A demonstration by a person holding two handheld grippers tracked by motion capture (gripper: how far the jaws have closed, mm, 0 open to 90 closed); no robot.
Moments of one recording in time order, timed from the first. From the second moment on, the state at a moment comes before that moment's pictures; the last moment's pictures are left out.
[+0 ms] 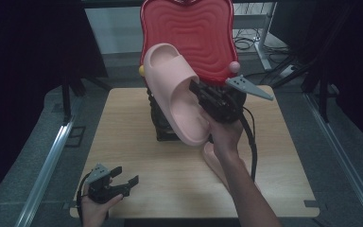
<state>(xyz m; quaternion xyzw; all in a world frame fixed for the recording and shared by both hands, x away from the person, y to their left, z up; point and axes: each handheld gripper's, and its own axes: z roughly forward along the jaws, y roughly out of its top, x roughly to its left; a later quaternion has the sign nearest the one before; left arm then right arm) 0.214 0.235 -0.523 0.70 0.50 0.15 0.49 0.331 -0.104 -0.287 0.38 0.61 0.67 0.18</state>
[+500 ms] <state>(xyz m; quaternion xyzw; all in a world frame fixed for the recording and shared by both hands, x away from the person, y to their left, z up) 0.209 0.241 -0.517 0.69 0.50 0.16 0.50 0.396 -0.063 -0.230 0.42 0.57 0.66 0.23</state>
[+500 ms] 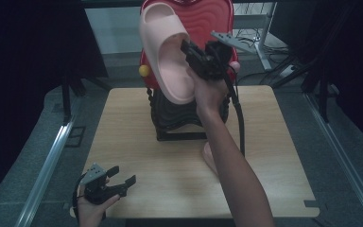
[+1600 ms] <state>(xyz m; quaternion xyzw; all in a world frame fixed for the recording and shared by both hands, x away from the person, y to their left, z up) 0.217 0.243 -0.521 0.70 0.49 0.15 0.49 0.464 -0.029 -0.227 0.44 0.58 0.64 0.25</state>
